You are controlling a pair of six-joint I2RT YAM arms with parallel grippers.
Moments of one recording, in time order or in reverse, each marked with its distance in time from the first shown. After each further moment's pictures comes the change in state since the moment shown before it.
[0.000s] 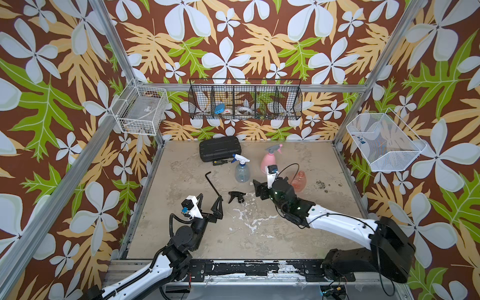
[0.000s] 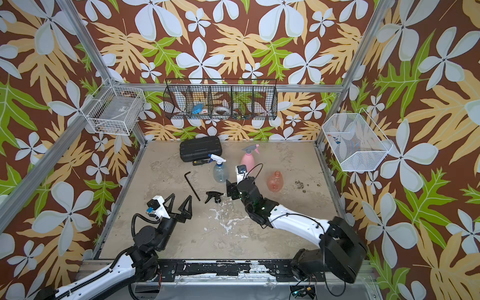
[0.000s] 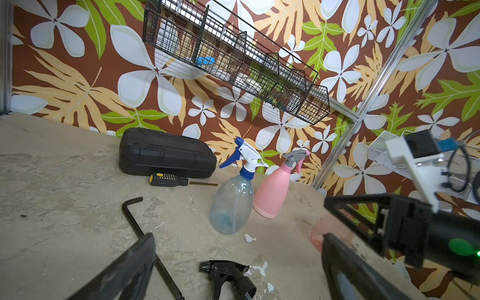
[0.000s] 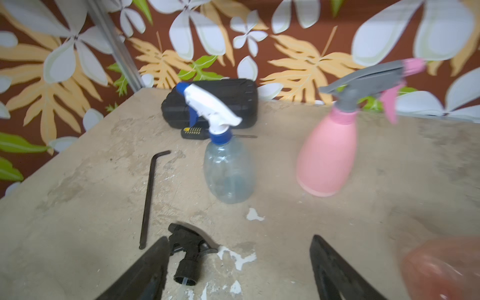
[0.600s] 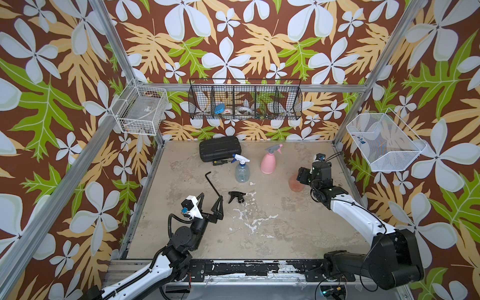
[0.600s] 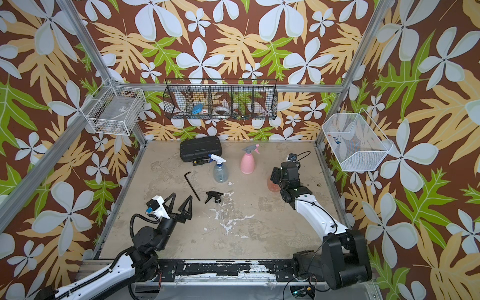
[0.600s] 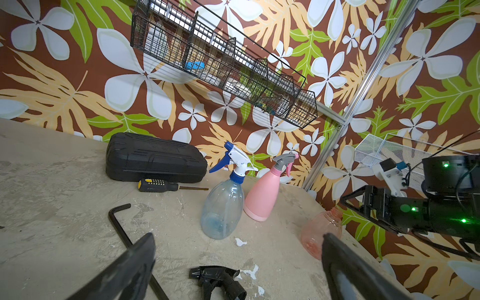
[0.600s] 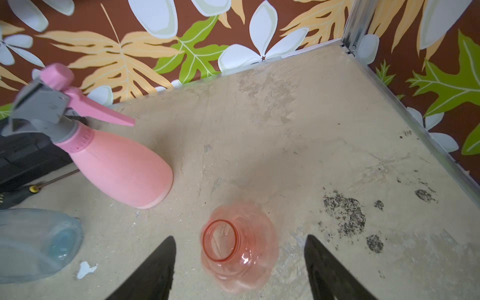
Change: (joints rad) left arm 0.000 -0.006 0.000 0.033 0.032 0.007; right arm -0.587 0.025 0.031 -0.223 -0.176 0.027
